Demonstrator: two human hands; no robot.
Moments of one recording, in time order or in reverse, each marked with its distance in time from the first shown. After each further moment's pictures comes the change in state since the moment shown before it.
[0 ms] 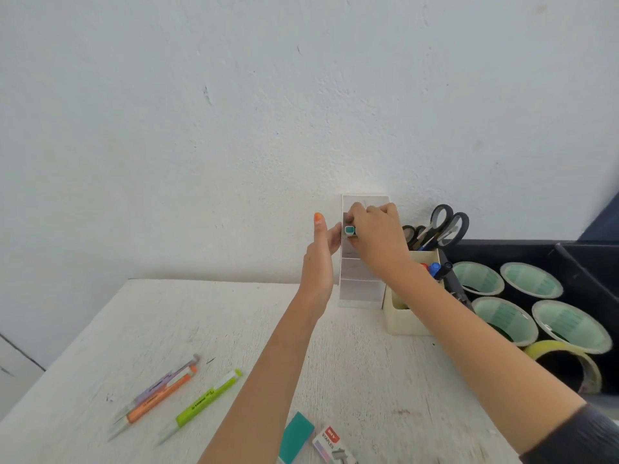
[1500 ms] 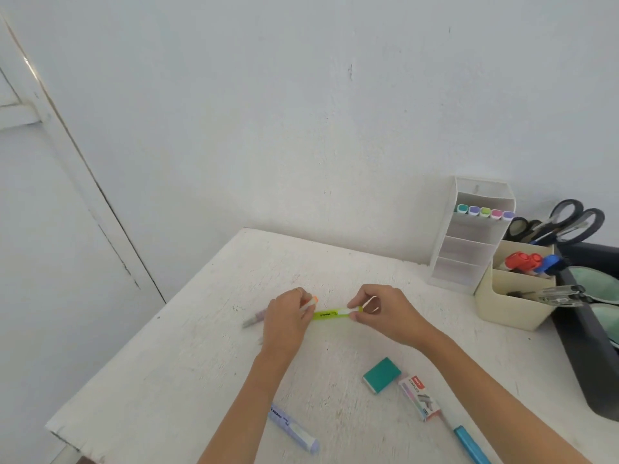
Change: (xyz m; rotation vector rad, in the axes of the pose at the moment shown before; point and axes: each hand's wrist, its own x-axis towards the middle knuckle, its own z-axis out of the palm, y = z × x) left_hand -0.126 -0.099 -0.191 0.921 0.401 0.094; right_hand -0.121 -0.126 0.040 0.995 -0.599 -0.012
